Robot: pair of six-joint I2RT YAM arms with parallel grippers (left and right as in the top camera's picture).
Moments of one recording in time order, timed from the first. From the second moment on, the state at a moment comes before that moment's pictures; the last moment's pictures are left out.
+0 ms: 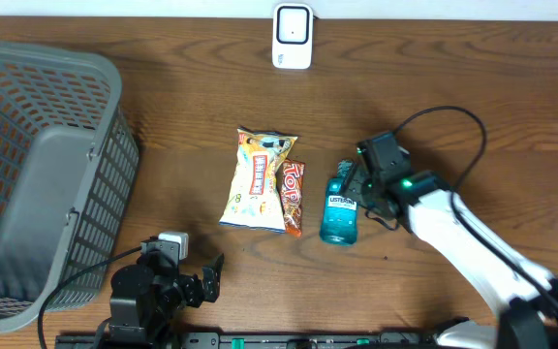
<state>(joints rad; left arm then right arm) -0.11 0.01 0.19 -0.85 0.28 -0.15 0.43 1.46 0.87 -0.57 0.03 0.89</state>
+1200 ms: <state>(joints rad) -0.11 0.01 0.19 -0.85 0.28 -0.15 0.55 1.56 0.97 -0.81 0.06 0.62</state>
